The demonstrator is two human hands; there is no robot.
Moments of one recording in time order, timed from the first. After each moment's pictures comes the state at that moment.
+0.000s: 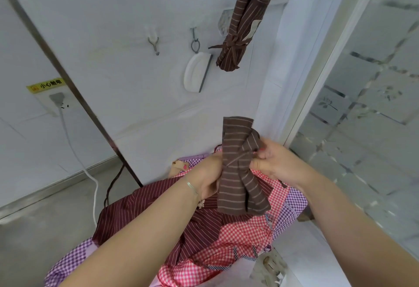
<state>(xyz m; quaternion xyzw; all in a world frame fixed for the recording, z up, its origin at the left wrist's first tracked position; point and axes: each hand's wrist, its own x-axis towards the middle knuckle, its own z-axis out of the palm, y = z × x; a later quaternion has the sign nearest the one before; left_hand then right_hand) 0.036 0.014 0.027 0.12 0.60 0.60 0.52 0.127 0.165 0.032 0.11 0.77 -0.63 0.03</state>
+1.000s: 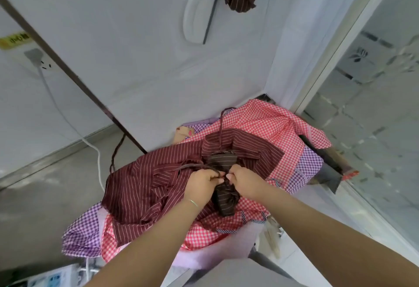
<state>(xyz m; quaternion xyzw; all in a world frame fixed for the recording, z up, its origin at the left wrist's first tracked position) 0.037 -0.038 -0.147 0.25 0.86 0.35 0.27 0.108 0.104 -0.148 0.19 0.90 -0.34 0.21</state>
